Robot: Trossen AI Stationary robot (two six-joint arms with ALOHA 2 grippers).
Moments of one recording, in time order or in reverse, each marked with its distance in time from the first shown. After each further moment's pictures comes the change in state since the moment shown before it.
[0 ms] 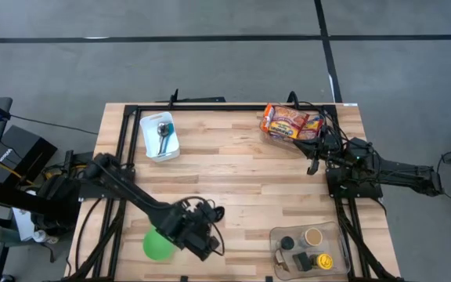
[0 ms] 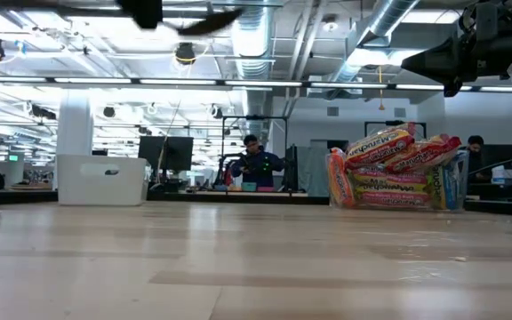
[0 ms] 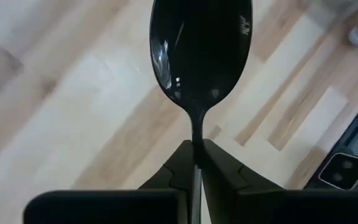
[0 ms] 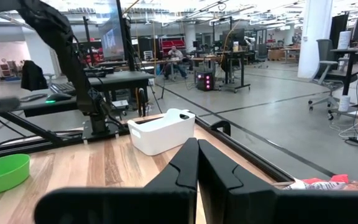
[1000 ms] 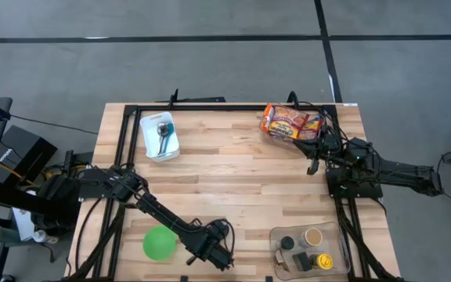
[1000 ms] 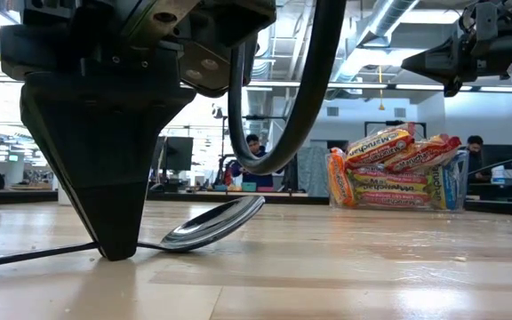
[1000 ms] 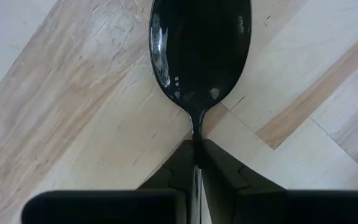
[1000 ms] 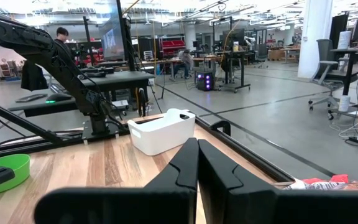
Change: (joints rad) left arm 0.003 0.331 0.003 0.189 0.204 -0.043; right arm 0.000 0.000 0.000 0.000 0.000 0.000
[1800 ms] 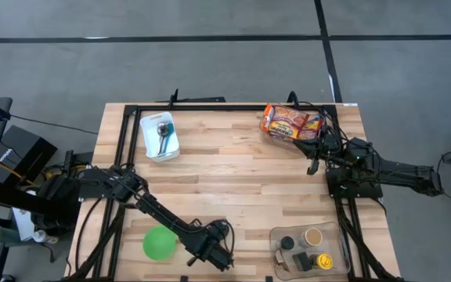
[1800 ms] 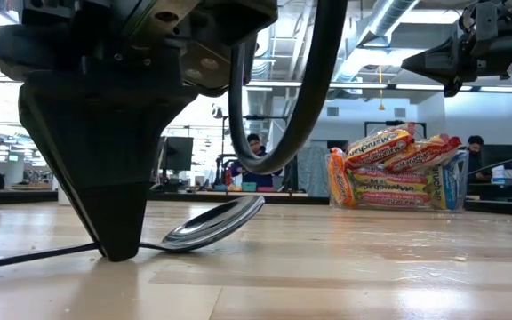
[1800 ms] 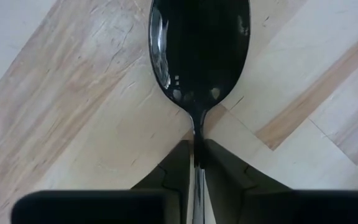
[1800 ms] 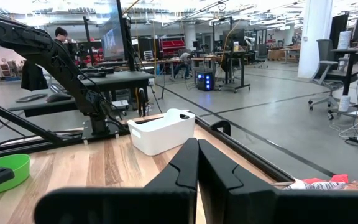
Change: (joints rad) left arm -0.003 -0.001 0.000 0.009 -0.006 -0.008; right arm 0.000 0.000 0.000 0.000 0.000 0.000
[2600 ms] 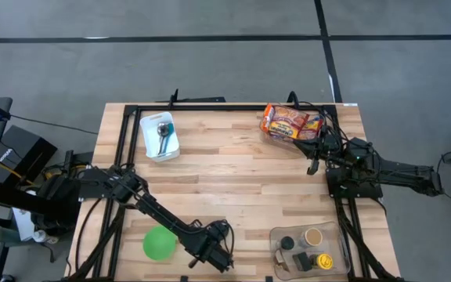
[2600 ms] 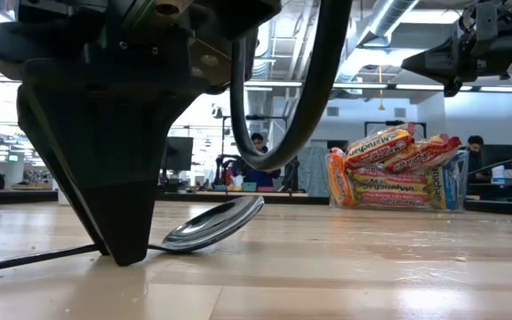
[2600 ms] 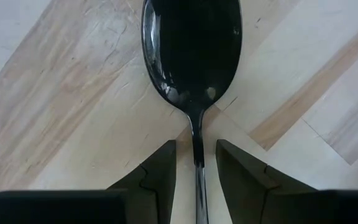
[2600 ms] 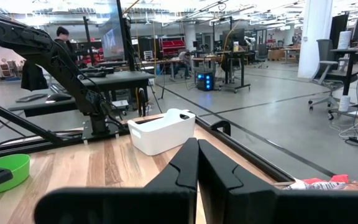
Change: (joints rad) left arm -0.004 -0.001 0.001 0.012 -0.019 0.000; right arm 0.000 0.000 0.000 0.000 0.000 0.000
